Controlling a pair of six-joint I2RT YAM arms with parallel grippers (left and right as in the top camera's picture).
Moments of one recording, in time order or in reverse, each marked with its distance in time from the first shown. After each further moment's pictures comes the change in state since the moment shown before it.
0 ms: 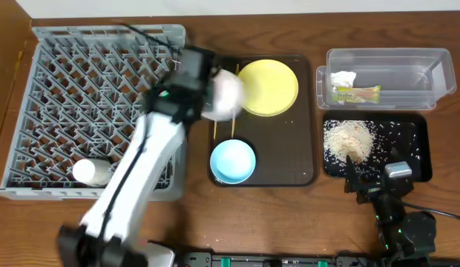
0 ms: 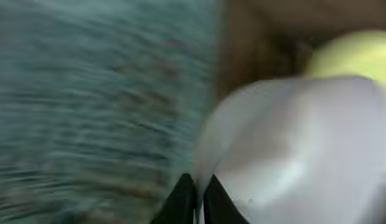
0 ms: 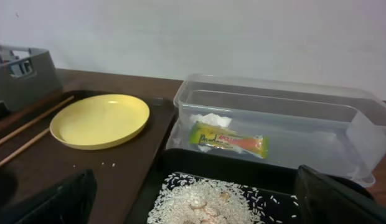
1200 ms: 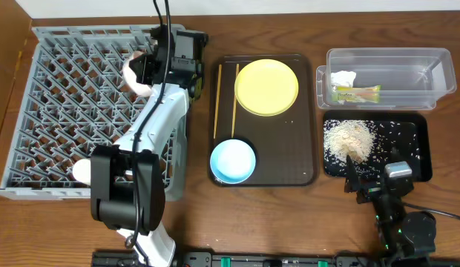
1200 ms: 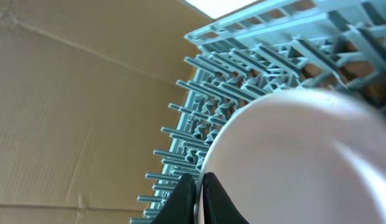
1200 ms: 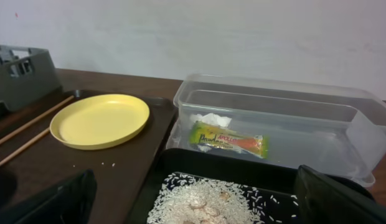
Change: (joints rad) left arm 0.121 0.368 -0.001 0.474 -0.670 0.436; right arm 0.000 0.000 0.000 0.000 0.000 0.000
